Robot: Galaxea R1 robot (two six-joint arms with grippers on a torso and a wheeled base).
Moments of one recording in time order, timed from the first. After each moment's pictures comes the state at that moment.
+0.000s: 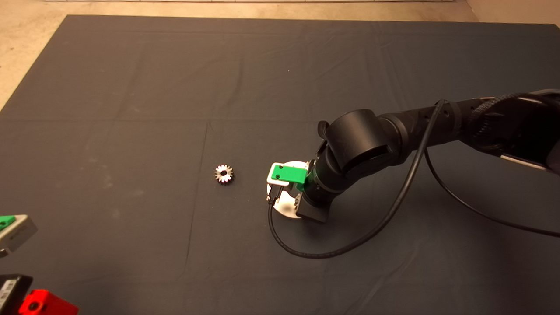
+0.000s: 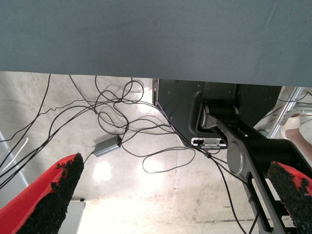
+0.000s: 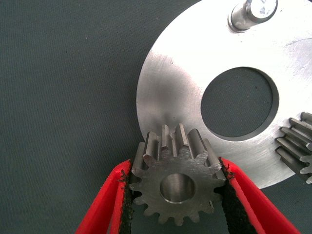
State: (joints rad) left arm -0.63 1.57 -0.33 -0.09 1.53 -1.31; right arm 0.27 2.83 -0.98 -0.41 -1.53 0.62
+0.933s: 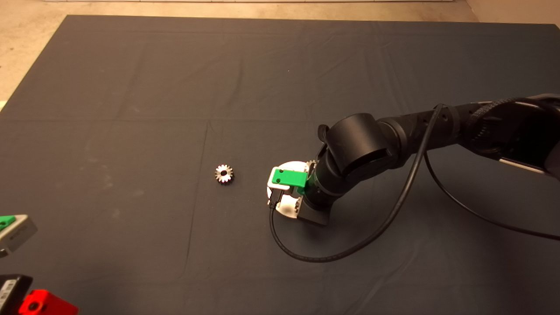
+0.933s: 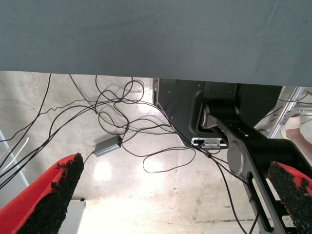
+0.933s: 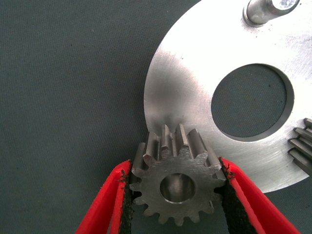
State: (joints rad) left arm -0.63 1.57 -0.33 -0.09 1.53 -1.31; right arm 0.25 2.83 -0.98 -0.41 -1.54 0.60
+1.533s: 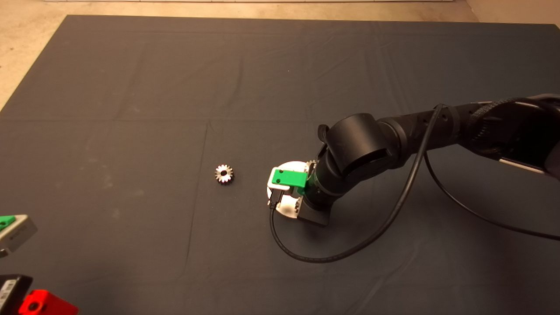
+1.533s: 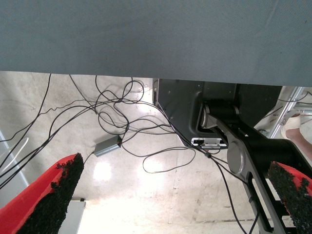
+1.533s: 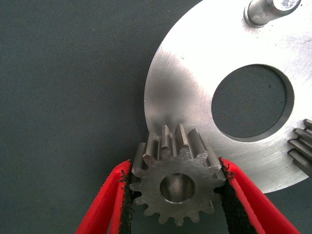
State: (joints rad) left arm -0.63 1.57 -0.33 -0.09 1.53 -1.31; right arm 0.25 2.83 -0.98 -0.41 -1.53 0.59
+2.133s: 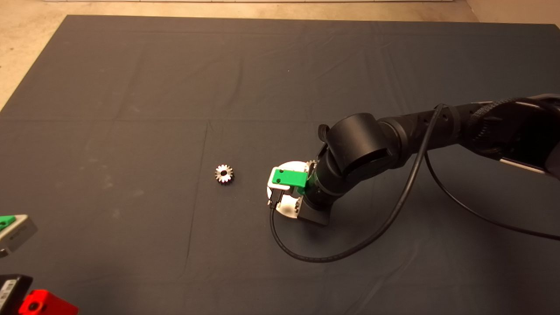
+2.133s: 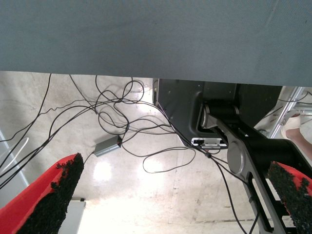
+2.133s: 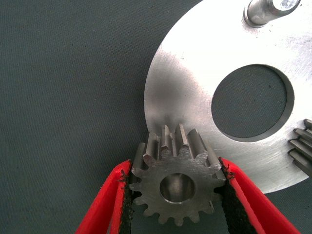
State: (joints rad) left arm -0.63 1.57 -0.33 -0.09 1.53 -1.31; right arm 0.25 2.82 -0.98 -0.42 -1.53 0.59
